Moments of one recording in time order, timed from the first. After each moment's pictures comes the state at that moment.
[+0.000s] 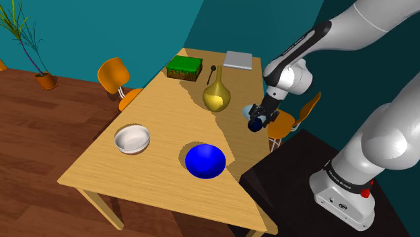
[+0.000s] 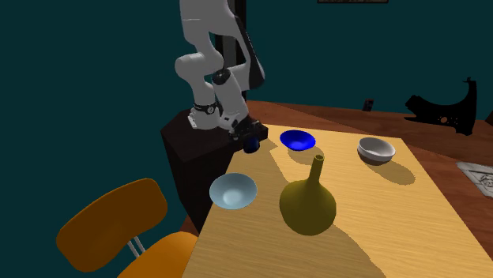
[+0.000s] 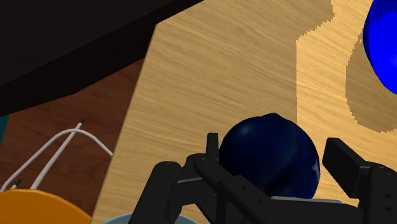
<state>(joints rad) 0.13 -0.04 -0.19 -2.74 0.72 2.58 -0.22</state>
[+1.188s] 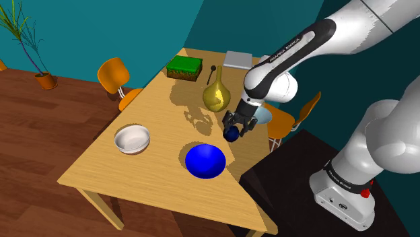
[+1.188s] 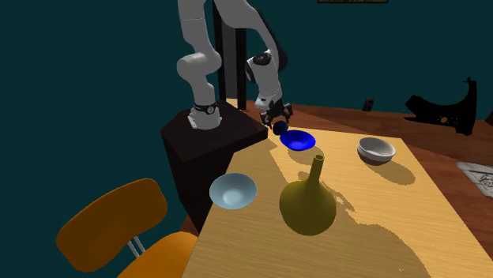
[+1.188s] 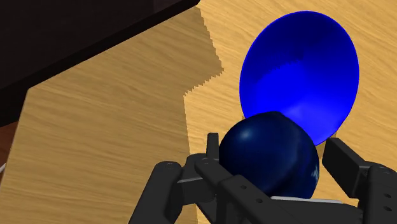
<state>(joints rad) 0.35 -0.07 0.05 -2.70 0.78 2.66 0.18</state>
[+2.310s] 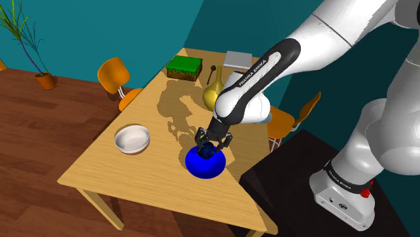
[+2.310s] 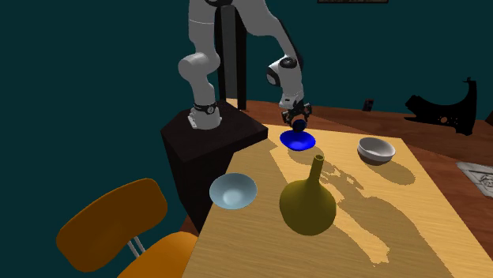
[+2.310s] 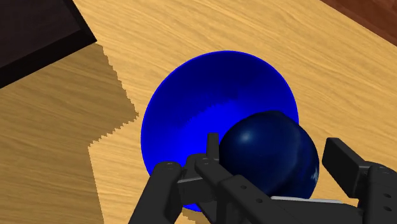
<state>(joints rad) 0.47 0.18 0.20 -2.49 0.83 2.81 0.37</state>
